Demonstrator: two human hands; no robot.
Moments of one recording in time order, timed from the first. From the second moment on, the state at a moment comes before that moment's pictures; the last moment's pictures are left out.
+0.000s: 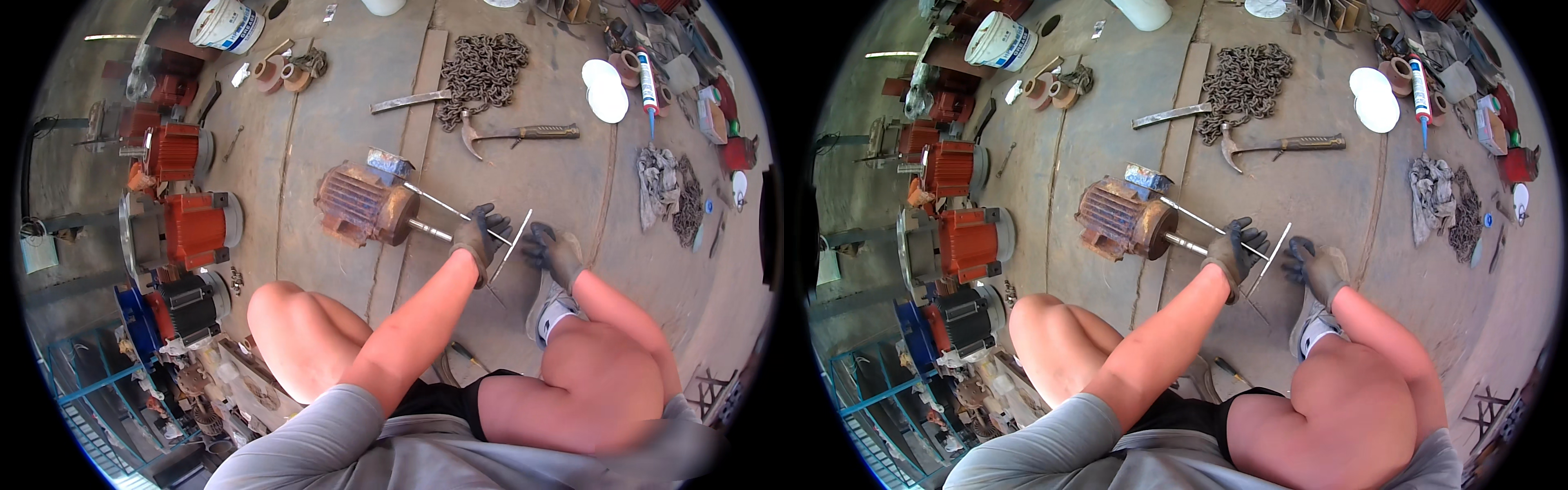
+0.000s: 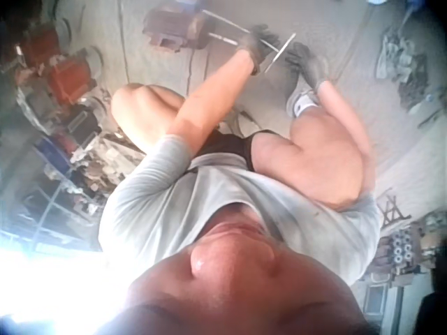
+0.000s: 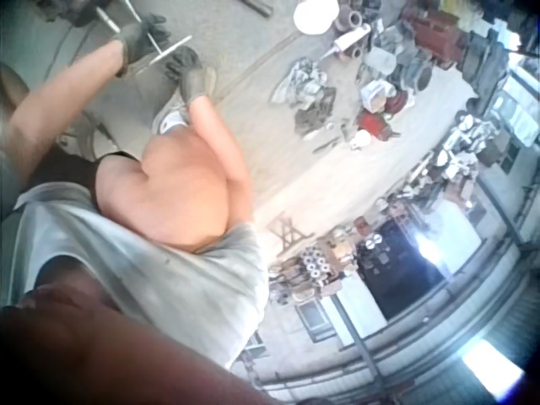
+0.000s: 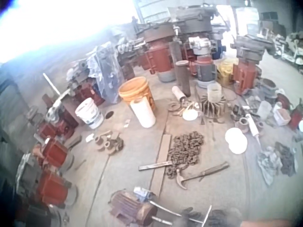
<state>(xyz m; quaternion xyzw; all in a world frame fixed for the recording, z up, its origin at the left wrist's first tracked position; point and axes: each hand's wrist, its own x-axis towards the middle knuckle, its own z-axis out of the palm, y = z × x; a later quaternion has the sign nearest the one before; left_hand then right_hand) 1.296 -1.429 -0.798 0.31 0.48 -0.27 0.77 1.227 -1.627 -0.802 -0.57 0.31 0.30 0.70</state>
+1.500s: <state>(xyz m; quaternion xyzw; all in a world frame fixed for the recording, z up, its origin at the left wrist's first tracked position) 1.314 -1.427 -0.809 0.44 0.49 -0.26 0.71 1.231 -1.641 -0.809 -0.29 0.41 0.37 0.78</state>
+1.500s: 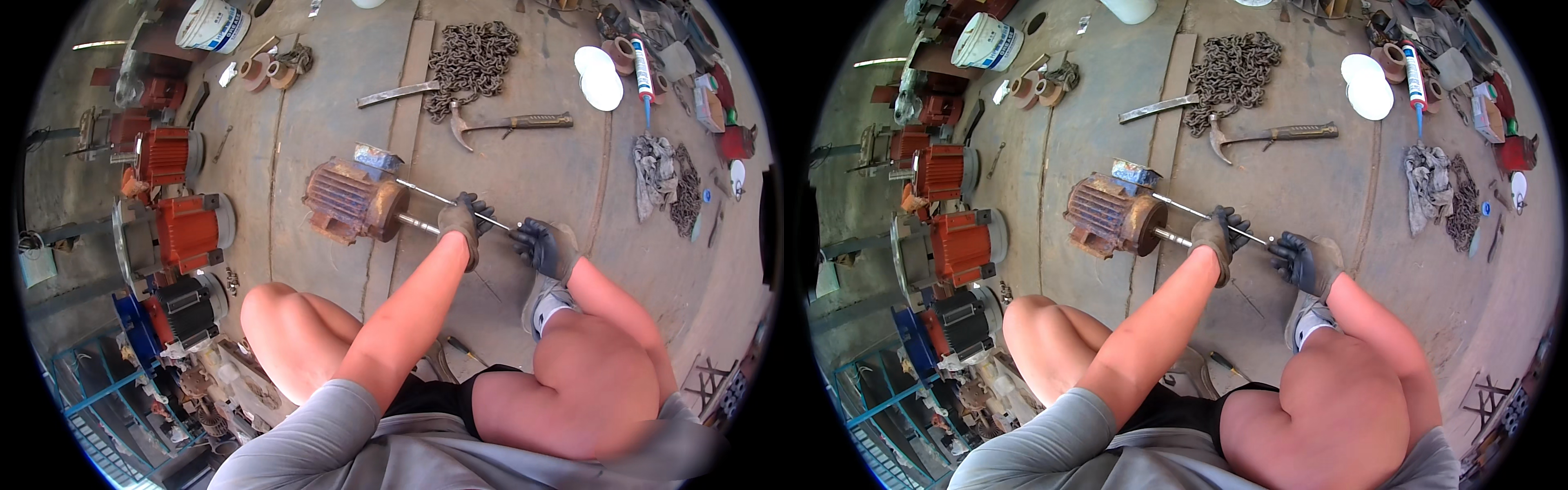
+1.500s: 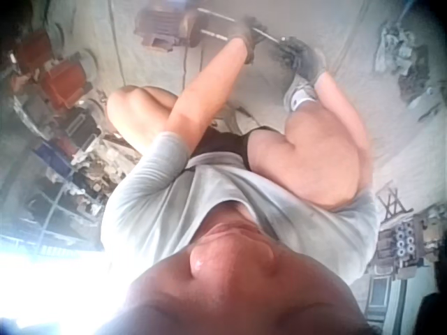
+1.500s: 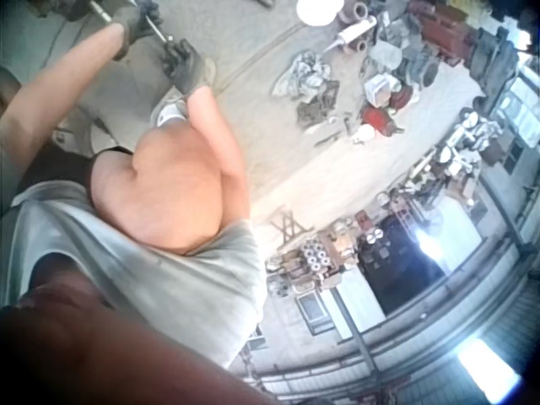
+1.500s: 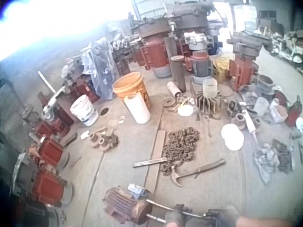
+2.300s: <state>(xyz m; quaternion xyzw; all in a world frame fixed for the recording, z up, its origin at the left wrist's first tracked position) 1.314 -1.412 -0.818 0.38 0.46 -0.25 0.76 1.250 -1.622 -0.769 -0.50 0.42 0.33 0.68</state>
